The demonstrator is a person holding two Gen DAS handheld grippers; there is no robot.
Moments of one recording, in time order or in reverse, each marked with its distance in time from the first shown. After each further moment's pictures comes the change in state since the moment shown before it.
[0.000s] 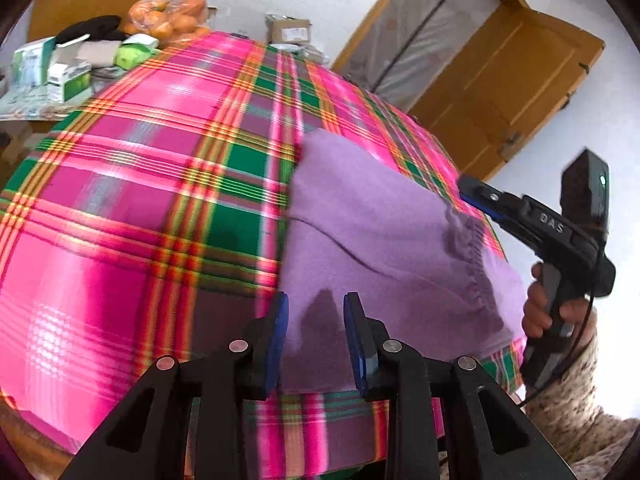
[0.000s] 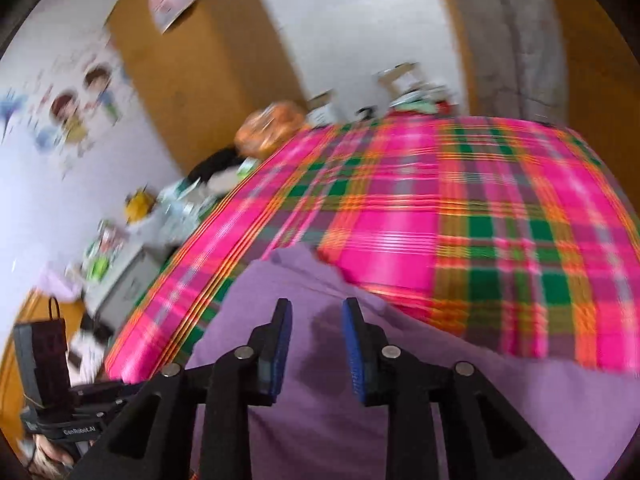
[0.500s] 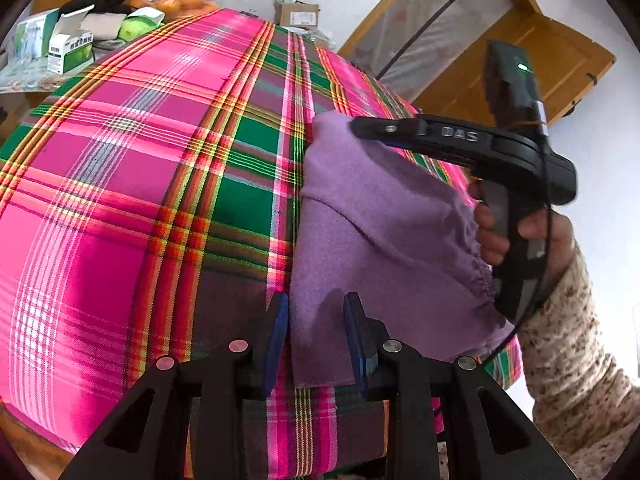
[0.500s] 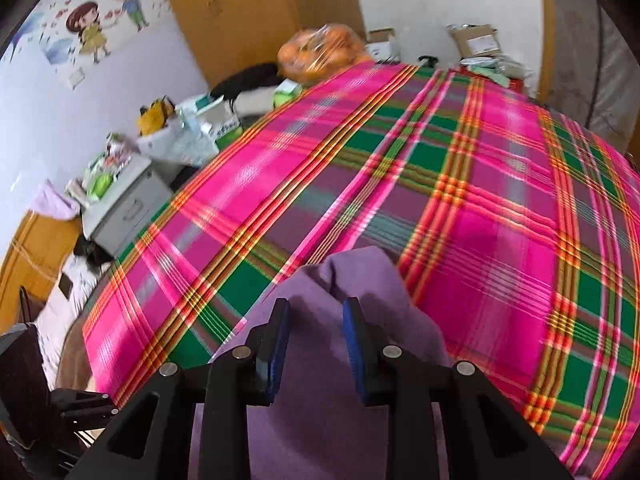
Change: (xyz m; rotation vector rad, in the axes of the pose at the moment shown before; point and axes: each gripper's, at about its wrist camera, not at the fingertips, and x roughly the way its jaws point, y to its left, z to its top) left arm 0.009 0.013 -0.006 -0.049 0.061 -0.049; right arm 0.104 0.050 0.035 -0.191 0.267 0.026
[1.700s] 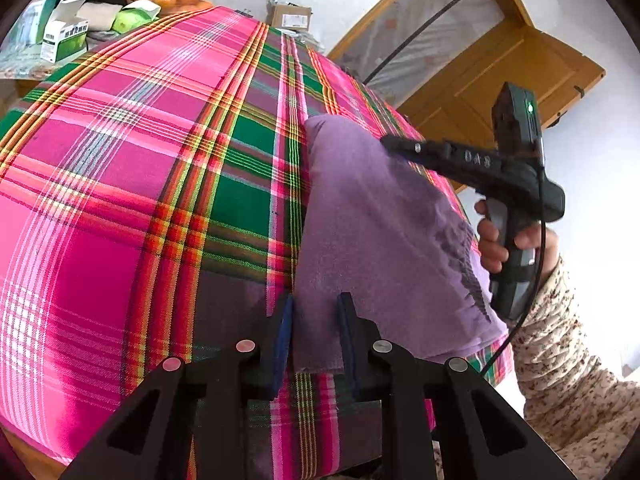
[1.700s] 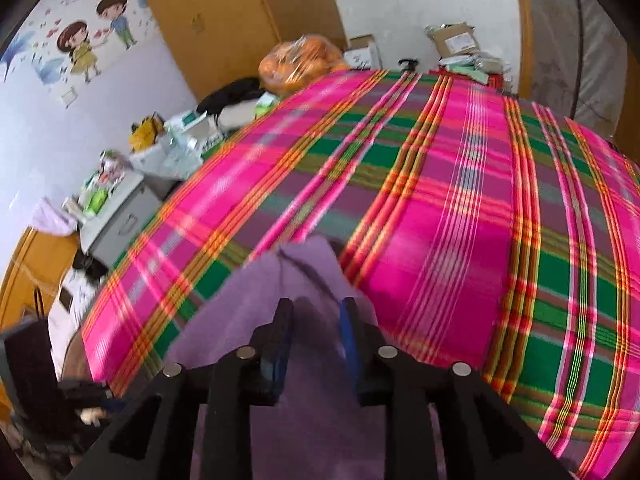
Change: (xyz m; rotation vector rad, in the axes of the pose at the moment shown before) left arm 0.000 0.005 -0.013 -0.015 -0.013 -0.076; right arm -0.023 -0.037 -0.014 0.059 -0.030 -0.003
